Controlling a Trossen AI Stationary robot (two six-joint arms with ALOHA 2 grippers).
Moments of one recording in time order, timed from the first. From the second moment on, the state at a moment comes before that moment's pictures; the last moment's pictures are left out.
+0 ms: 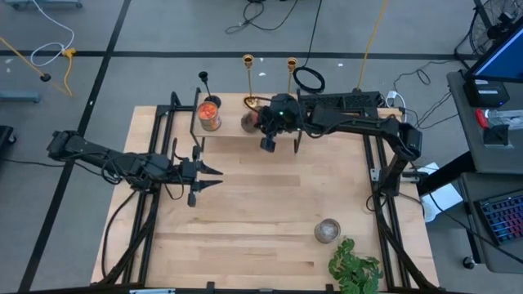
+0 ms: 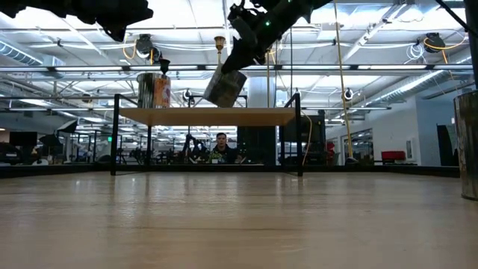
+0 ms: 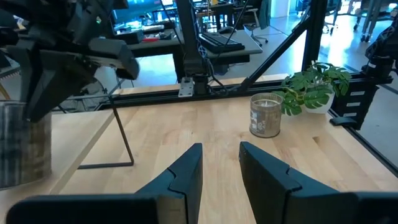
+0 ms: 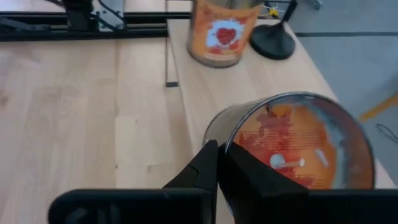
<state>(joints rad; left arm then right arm) -0.25 0.76 0.49 0.13 -0.24 0.05 -0.30 1.75 1.55 -0.37 0.02 -0.15</state>
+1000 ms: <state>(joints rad) -0.25 0.76 0.49 0.10 -0.24 0.02 -0.25 1.61 1.55 -0.49 -0.02 -0.27</state>
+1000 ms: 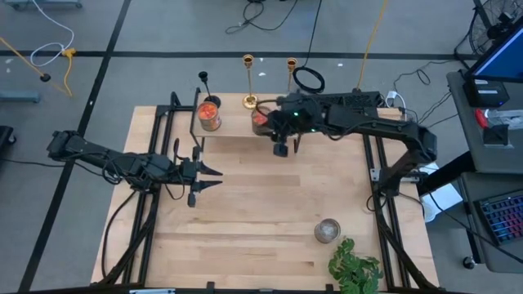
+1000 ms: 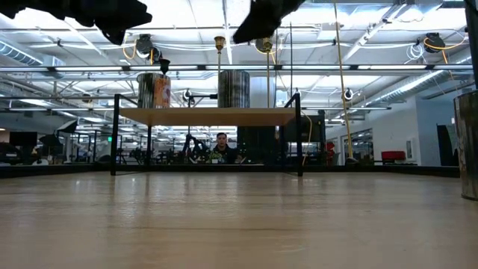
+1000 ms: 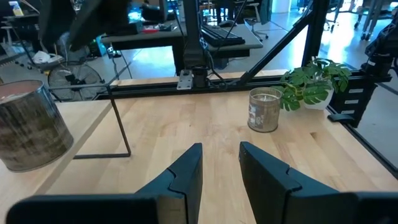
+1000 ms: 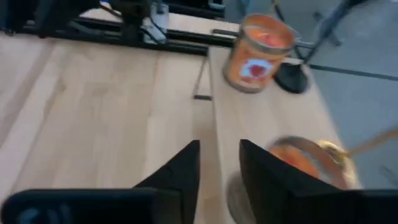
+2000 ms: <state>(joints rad) -0.25 0.76 0.49 0.11 -0.24 -0.01 -0.36 1.57 1.10 0.05 0.13 -0.08</state>
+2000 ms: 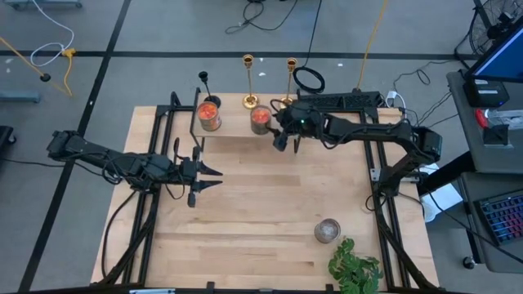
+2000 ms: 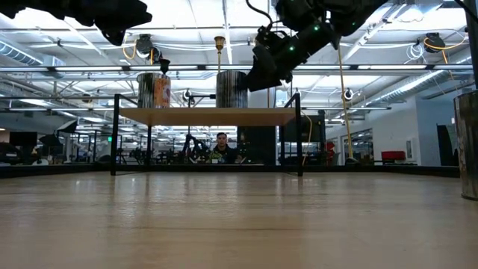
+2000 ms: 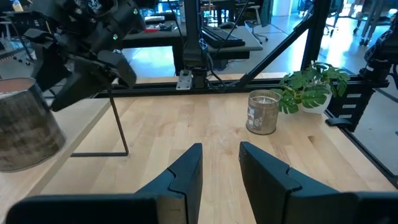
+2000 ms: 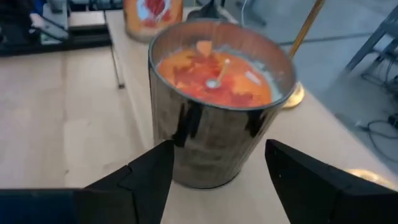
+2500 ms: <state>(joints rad) -0.25 0.76 0.49 0.11 -0.24 -0.01 -0.36 1.57 1.09 0.15 0.05 -0.12</state>
